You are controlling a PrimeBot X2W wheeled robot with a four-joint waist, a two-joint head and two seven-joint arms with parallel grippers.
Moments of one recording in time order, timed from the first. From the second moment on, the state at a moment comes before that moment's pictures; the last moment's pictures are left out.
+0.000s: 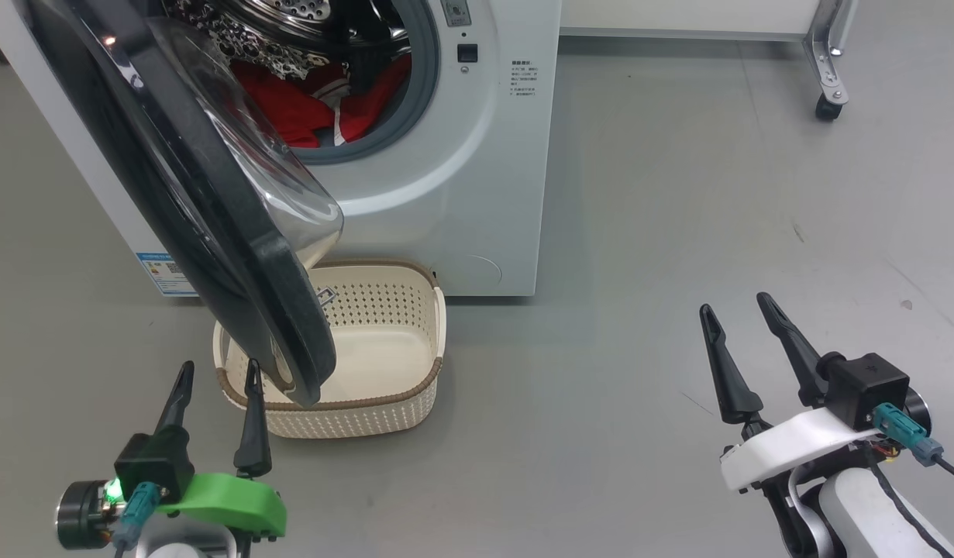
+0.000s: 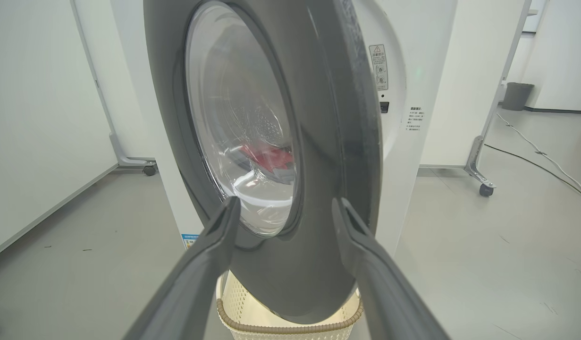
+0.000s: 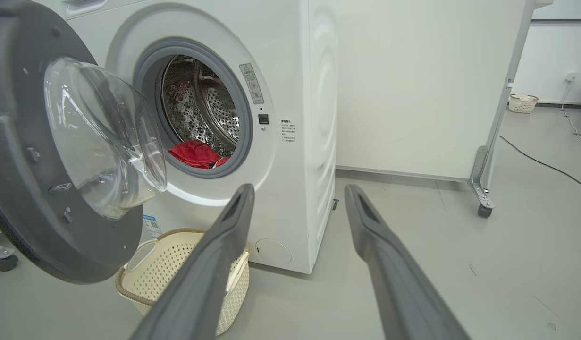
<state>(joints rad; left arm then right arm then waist) -0.08 0.04 -0.12 0.26 -0.25 0.07 -0.25 -0.13 -0.32 0.45 0.14 0.56 -0.12 -0.26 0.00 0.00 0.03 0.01</state>
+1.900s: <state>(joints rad) -0.08 0.04 -0.12 0.29 -0.25 0.06 -0.25 -0.01 -0.20 0.30 0.11 0.46 -0.08 -0.26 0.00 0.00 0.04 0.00</state>
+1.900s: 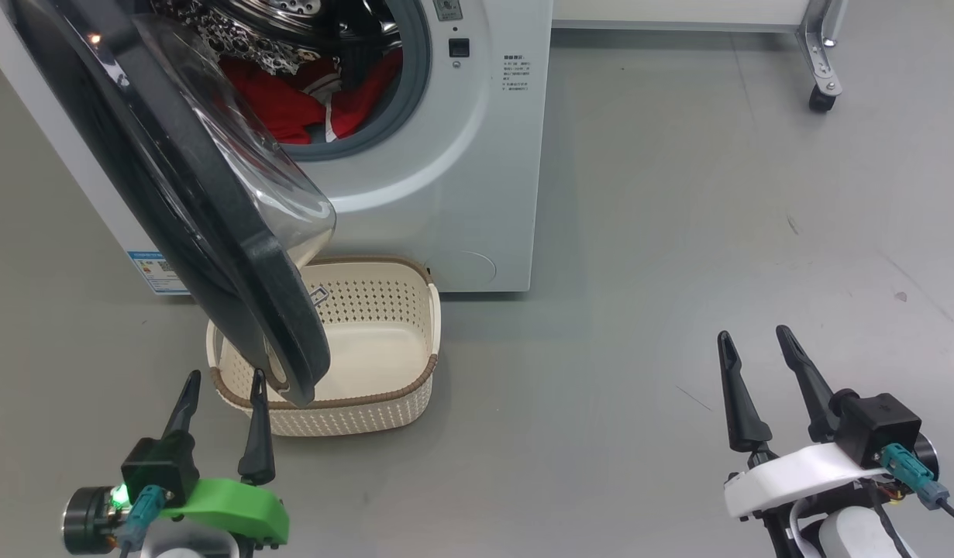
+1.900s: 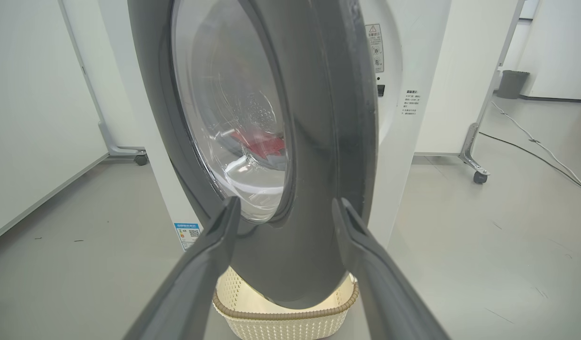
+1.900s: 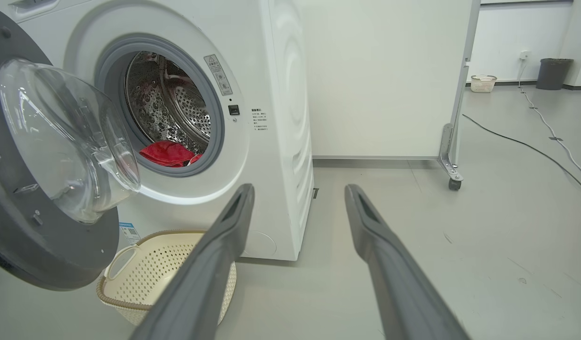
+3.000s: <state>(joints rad) -0.08 0.04 -0.14 0.33 -0.24 0.05 -0.25 0.00 -0.16 0.26 0.12 0.42 -0.03 -0.26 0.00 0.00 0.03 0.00</state>
